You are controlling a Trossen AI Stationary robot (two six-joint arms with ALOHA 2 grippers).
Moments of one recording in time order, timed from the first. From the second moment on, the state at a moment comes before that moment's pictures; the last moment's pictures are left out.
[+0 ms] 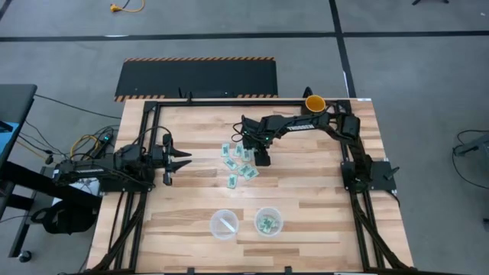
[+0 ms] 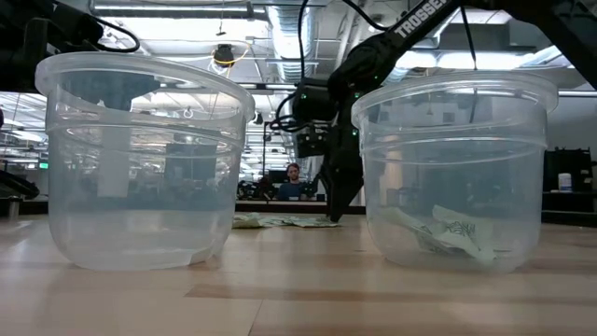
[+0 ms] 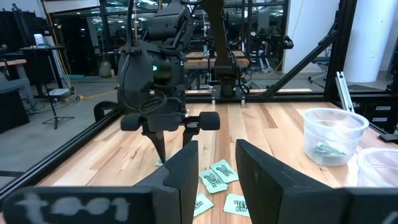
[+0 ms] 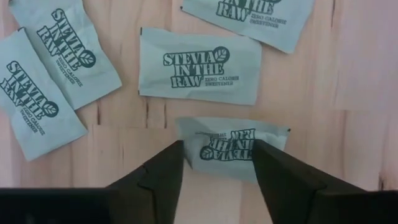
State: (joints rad) left arm 0.09 0.02 0.01 0.03 -0.01 0.04; right arm -0.28 2.11 1.44 -0.69 -0.10 -0.38
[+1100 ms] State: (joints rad) left arm 0.09 0.02 0.01 0.03 -0.01 0.04; right arm -0.28 2.10 1.43 -1.08 -0.31 -0.34
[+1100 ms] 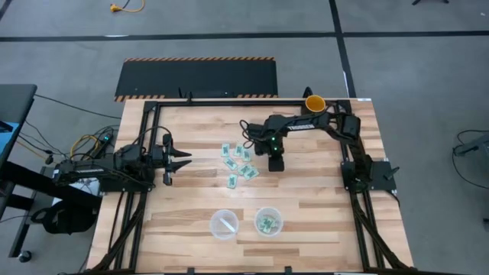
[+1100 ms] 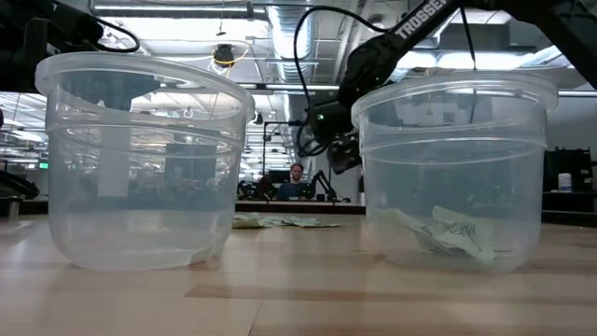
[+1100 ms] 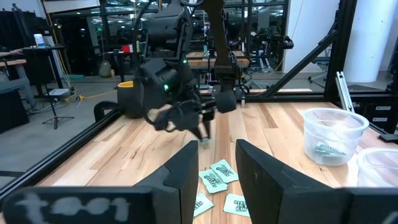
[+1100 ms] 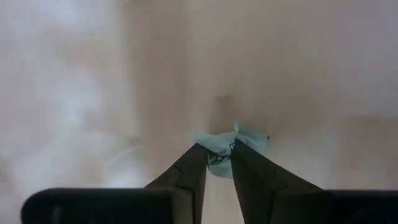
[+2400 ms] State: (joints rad) left arm 0.09 0.02 0.01 0.03 -0.01 0.04; right arm -0.05 1.66 1.43 -0.97 -0.63 -0.43
